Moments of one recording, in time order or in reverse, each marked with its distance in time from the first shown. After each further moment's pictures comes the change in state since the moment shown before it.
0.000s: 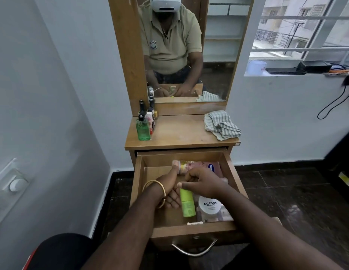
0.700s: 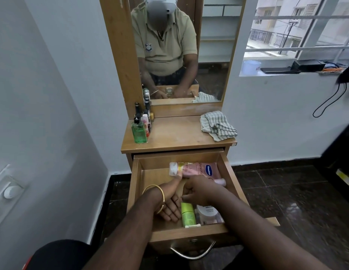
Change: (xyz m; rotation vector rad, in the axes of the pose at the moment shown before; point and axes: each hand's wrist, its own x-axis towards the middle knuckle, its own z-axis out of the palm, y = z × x) left_hand -0.004 0.001 0.006 0.137 -0.109 -0.168; right_hand 0.000 -0.002 0.005 -0.327 -0.202 0.135
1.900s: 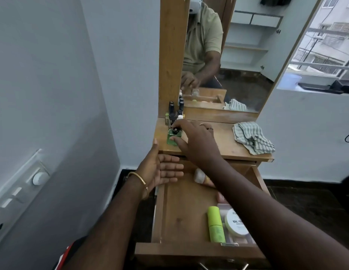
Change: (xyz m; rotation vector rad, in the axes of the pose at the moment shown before) left_hand -0.032 -0.031 -0.115 -0.706 0.056 0.582; right_hand 0.077 -0.126 -0.065 -0.127 0.806 -0.357
